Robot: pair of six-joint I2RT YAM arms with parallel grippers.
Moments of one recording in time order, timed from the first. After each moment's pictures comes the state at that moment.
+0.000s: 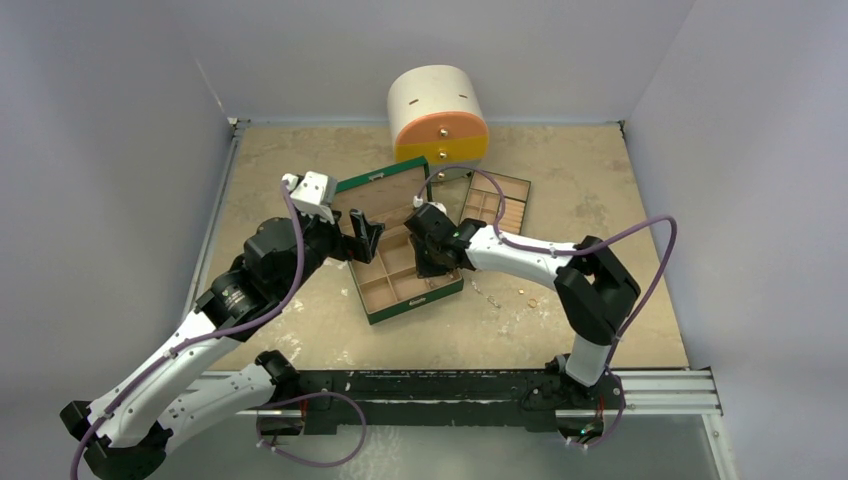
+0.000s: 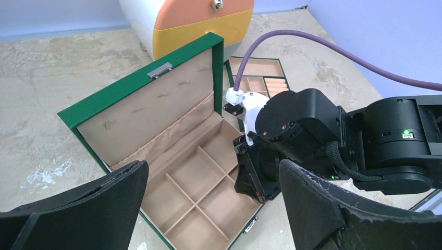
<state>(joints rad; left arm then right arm) -0.76 0.77 0.95 -0.37 -0.28 -0.28 0.88 1.79 1.25 -0.51 0.11 0.67</state>
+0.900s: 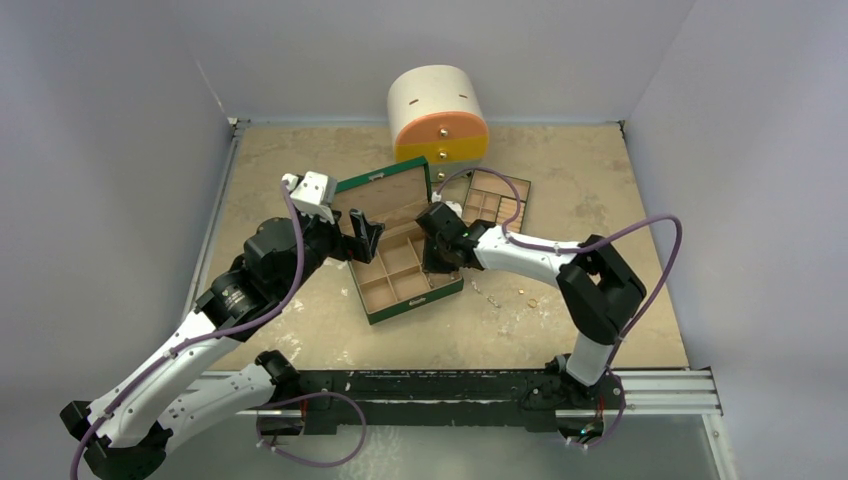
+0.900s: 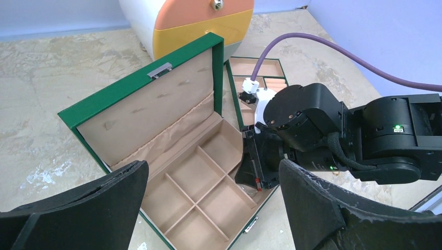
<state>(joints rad) -0.76 0.77 0.95 -0.37 -0.28 -0.28 0.82 1.77 1.16 -0.42 0.12 0.80</state>
